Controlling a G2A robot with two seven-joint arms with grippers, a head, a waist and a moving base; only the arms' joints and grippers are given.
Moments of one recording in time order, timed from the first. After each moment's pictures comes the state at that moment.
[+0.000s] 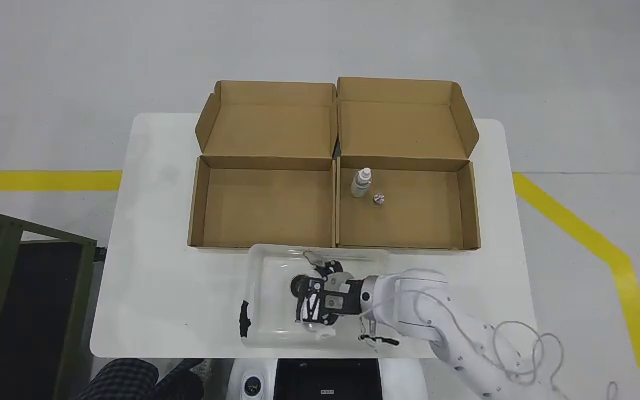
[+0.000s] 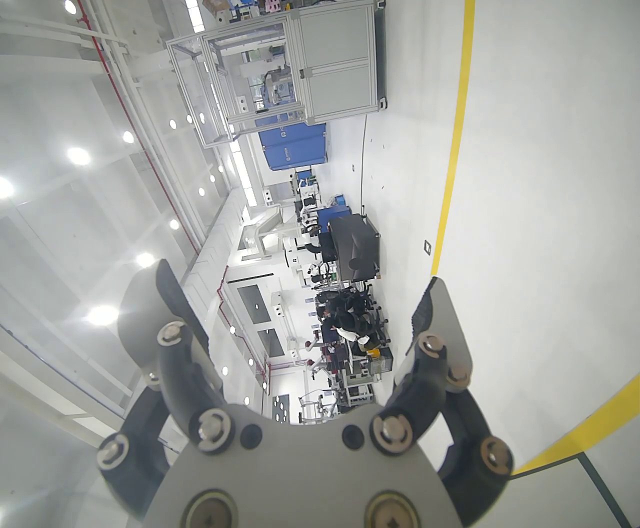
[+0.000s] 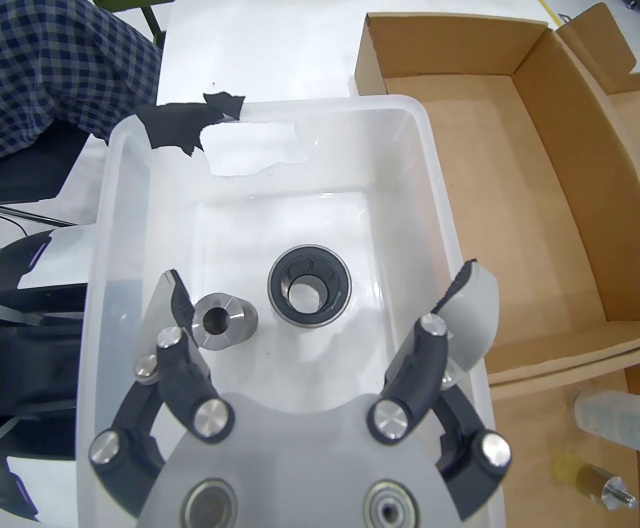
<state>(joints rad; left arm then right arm) -0.01 -0.37 -0.75 -1.25 2.03 -0.40 0.22 -1.20 -1.12 0.82 -1.91 -1.30 -0.66 0.53</state>
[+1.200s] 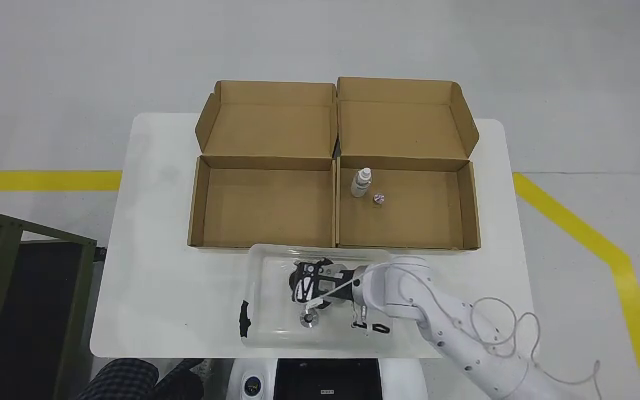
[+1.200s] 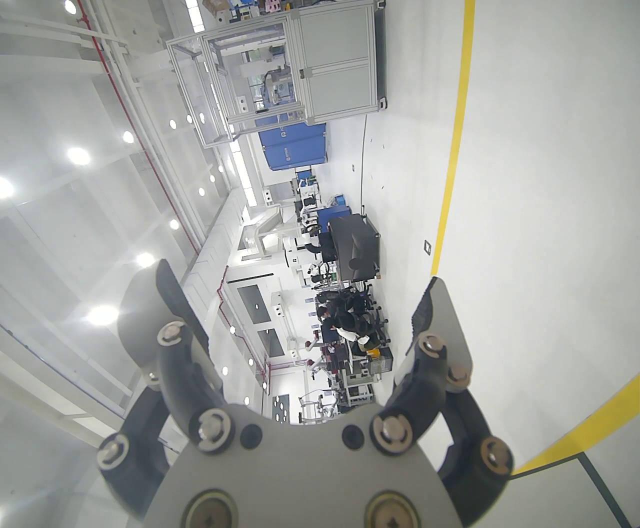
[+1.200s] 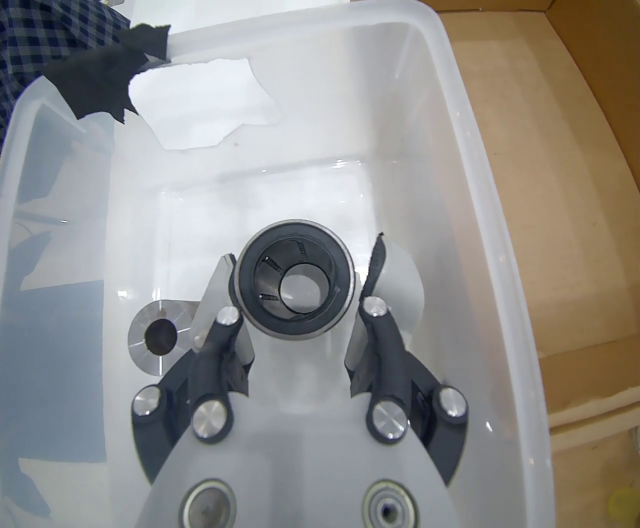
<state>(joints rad) -0.01 -0.37 -0.75 -1.25 2.03 -0.40 0.22 -1.10 -1.17 0.75 -1.72 -1.25 -0.65 0.50</state>
